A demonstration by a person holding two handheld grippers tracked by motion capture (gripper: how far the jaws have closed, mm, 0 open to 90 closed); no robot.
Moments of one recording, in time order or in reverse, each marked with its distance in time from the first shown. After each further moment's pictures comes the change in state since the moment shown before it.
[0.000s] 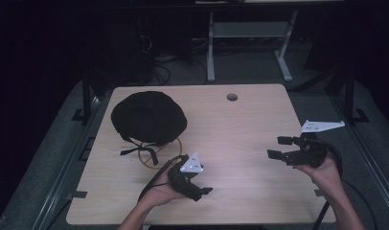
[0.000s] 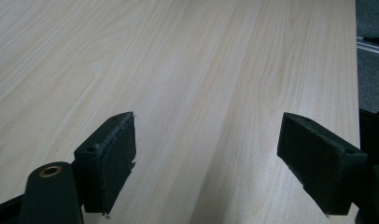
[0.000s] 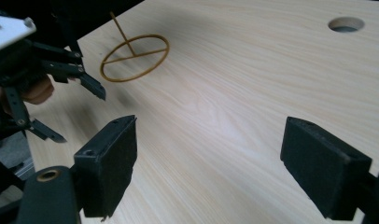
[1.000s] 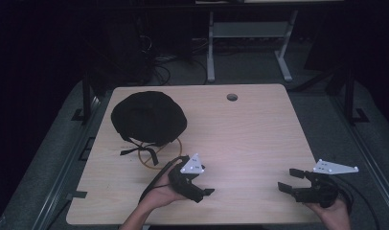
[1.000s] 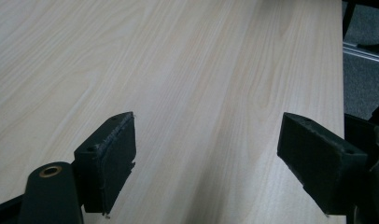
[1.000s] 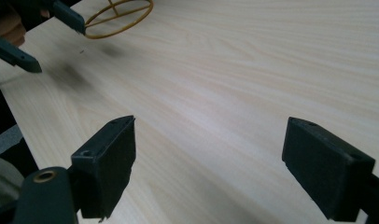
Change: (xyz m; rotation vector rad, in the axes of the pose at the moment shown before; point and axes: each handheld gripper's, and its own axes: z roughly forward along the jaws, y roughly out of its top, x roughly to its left) left arm -0.008 0.005 -0.004 -0.030 -0.009 -0.007; right arm 0.018 -0.103 -0.016 -0.027 -0.074 0.061
